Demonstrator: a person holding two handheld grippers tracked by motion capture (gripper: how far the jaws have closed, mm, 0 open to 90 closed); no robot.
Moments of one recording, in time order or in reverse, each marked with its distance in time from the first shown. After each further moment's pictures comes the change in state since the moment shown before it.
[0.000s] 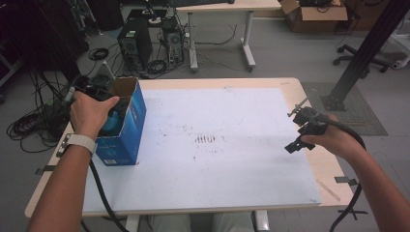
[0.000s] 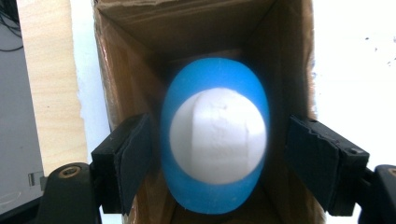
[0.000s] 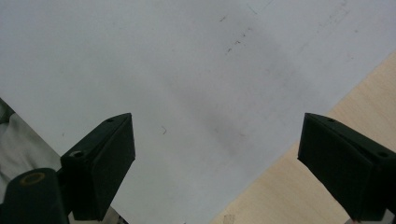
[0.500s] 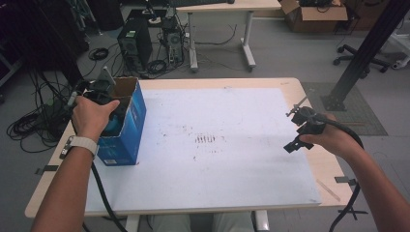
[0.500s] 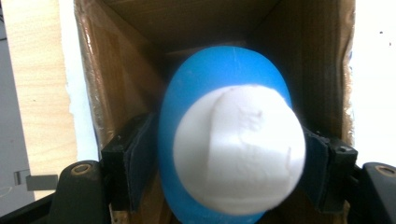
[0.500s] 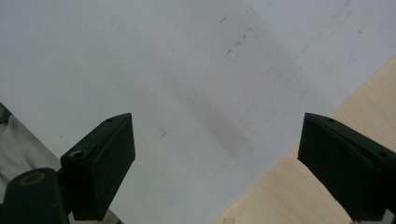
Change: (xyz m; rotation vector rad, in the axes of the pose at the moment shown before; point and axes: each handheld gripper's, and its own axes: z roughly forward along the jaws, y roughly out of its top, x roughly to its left) left arm 0.004 -0.002 0.019 0.025 -0.005 -0.017; right arm -0.001 0.003 0.004 0.009 0.004 -0.002
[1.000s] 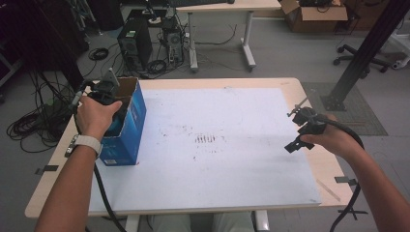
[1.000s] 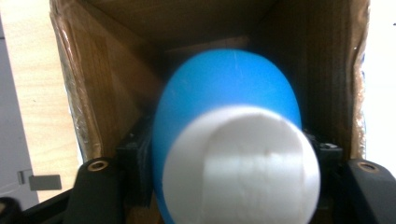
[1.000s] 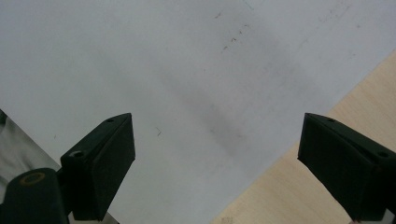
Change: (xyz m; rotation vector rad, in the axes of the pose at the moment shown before) left arm -0.004 0.004 0.011 0.044 0.008 0.007; right arm -0.005 -0.003 0.003 0.004 0.001 0.011
